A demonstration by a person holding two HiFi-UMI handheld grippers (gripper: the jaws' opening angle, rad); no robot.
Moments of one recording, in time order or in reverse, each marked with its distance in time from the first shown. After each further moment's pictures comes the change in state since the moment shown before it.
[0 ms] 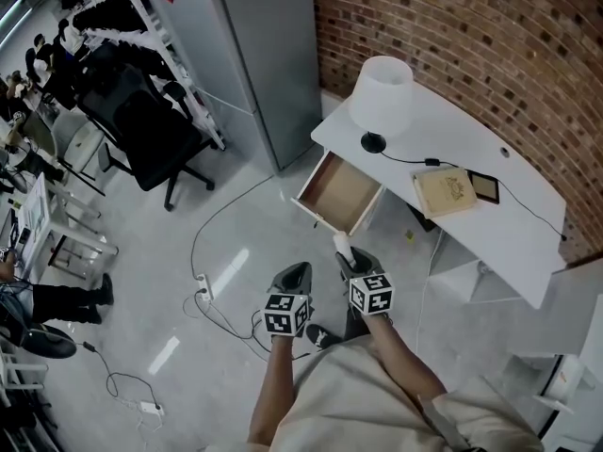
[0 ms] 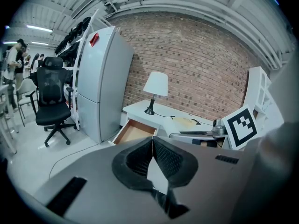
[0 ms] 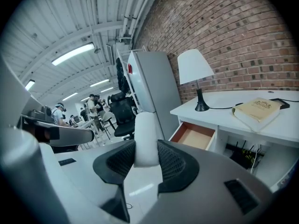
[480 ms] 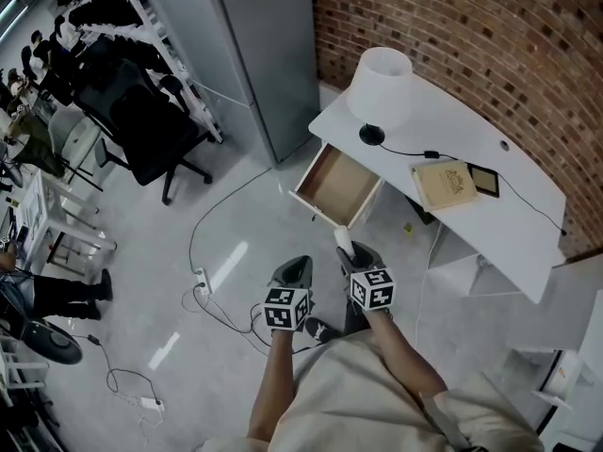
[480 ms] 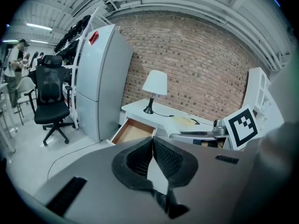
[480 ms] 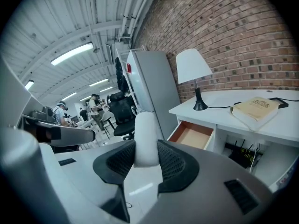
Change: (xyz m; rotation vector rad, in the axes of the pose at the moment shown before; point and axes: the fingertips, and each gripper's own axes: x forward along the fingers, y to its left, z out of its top) left arm 0.007 -0.003 -0.003 -0.008 0.009 -0.013; right arm -0.002 -0.006 -0.003 0.005 0.008 -0.009
